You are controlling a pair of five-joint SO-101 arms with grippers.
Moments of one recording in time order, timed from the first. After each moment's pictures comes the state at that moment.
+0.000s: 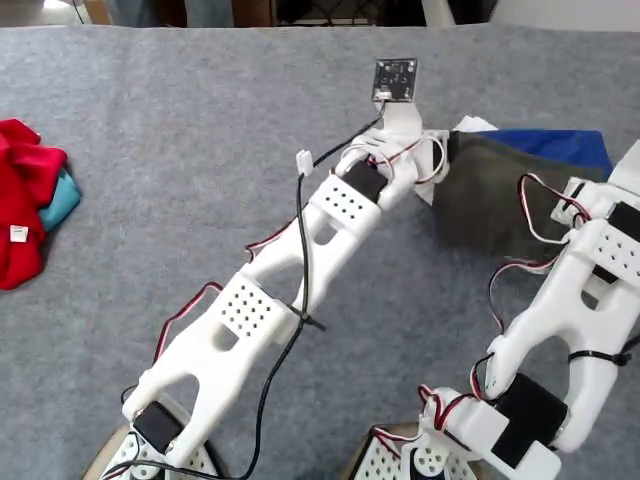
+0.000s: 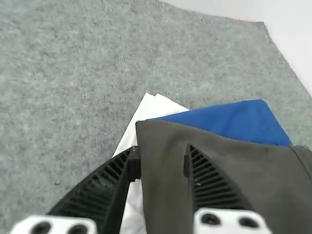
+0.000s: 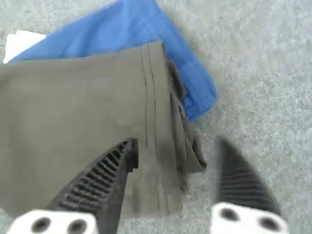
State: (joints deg) left arm 35.0 68.0 -75.3 41.6 29.2; right arm 38.1 -11.9 20.5 51.1 8.4
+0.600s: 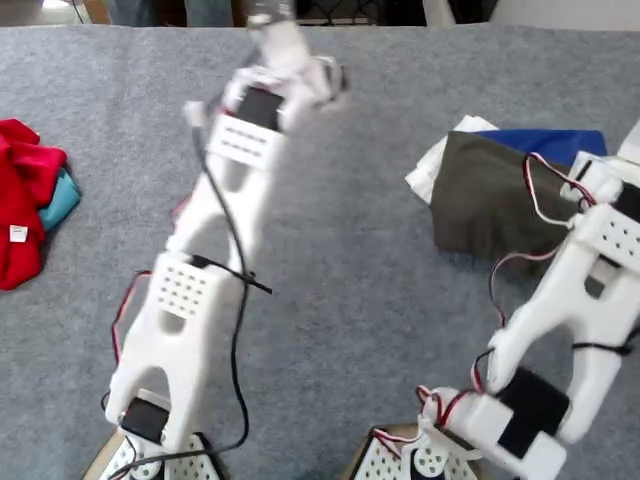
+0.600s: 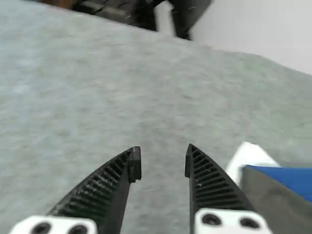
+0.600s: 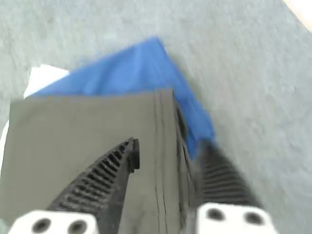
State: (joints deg) left arm 14.2 52.7 -77.8 73.3 29.1; right arm 35.5 -7.2 11.1 48.8 9.7
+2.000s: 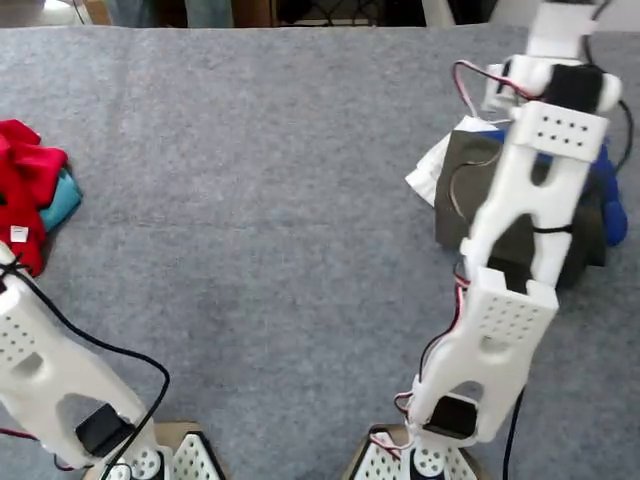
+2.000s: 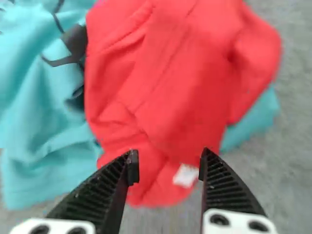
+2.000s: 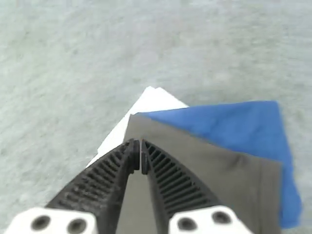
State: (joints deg) left arm -46.9 38.4 -44.7 83.7 -12.9; right arm 14.9 33.8 -61.5 88.0 9.0
